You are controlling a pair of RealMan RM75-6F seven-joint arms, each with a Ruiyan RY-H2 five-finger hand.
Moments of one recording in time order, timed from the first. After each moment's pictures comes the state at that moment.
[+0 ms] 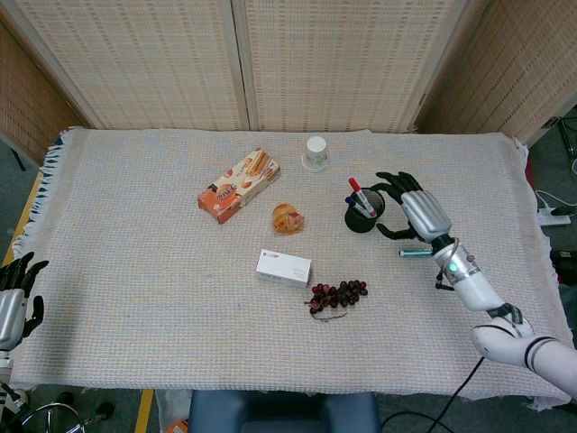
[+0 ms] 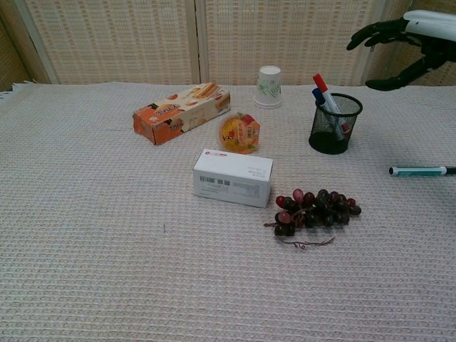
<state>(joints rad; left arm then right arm) -0.15 -1.19 -0.11 -1.42 1.33 1.35 -0.07 0.69 -1.34 0.15 -1.19 -1.43 1.00 0.47</state>
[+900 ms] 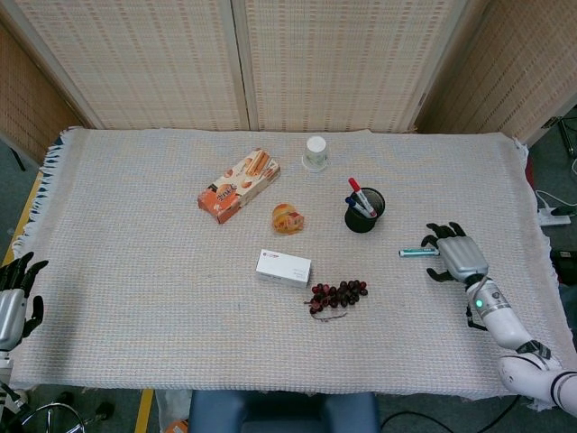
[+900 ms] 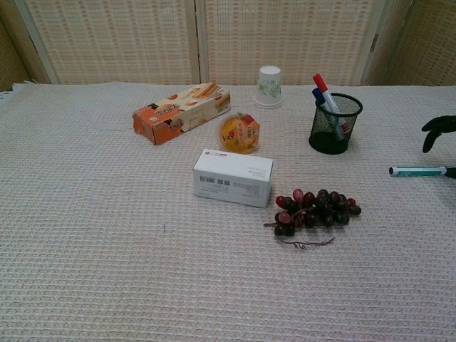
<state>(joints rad) -0.15 -1.19 -0.11 -1.43 1.32 1.35 -0.06 0.57 -1.35 0.06 -1.16 -1.26 0.80 0.05</state>
